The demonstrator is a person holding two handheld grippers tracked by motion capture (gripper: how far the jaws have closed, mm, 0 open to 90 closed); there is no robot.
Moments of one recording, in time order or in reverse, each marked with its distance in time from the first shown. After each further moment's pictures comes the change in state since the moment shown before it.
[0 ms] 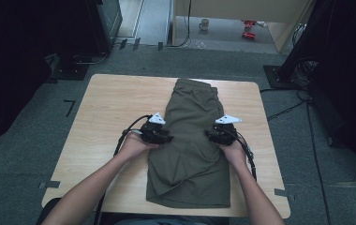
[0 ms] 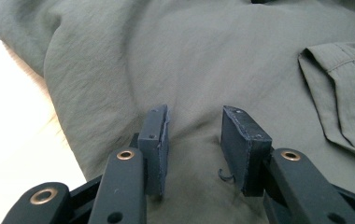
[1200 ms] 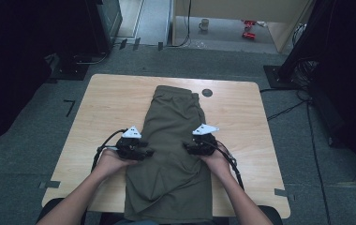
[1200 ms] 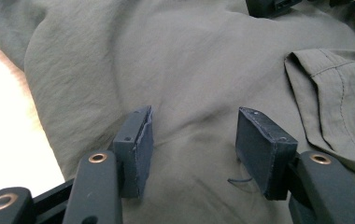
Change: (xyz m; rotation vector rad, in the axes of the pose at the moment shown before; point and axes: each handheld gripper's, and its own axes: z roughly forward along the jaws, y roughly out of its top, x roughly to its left) left arm -0.016 -0.063 -0.063 -0.011 0.019 -0.071; right arm 0.079 0.002 0.007 0.015 0.132 -0.120
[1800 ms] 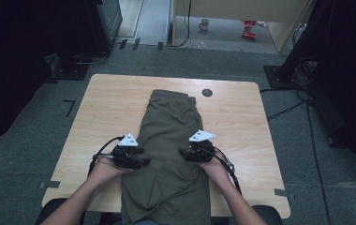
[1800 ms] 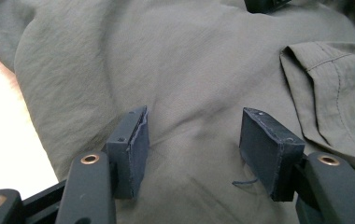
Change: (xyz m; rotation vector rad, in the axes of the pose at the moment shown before) left arm -0.017 -0.017 -0.016 0.023 0.001 0.002; right arm 0.024 -0.007 -0.007 0.002 0.014 -0.013
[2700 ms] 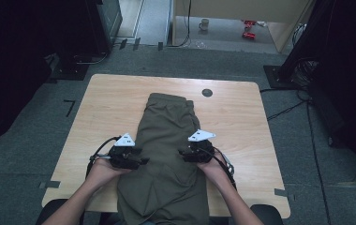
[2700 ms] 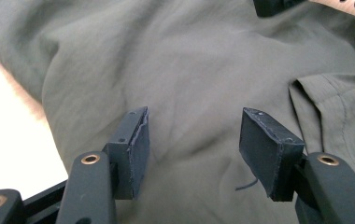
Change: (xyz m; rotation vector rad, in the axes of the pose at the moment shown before) left arm 0.000 0.007 -0.009 -0.020 0.018 -0.007; right arm 0.005 0.012 -0.012 -0.009 -0.003 0.021
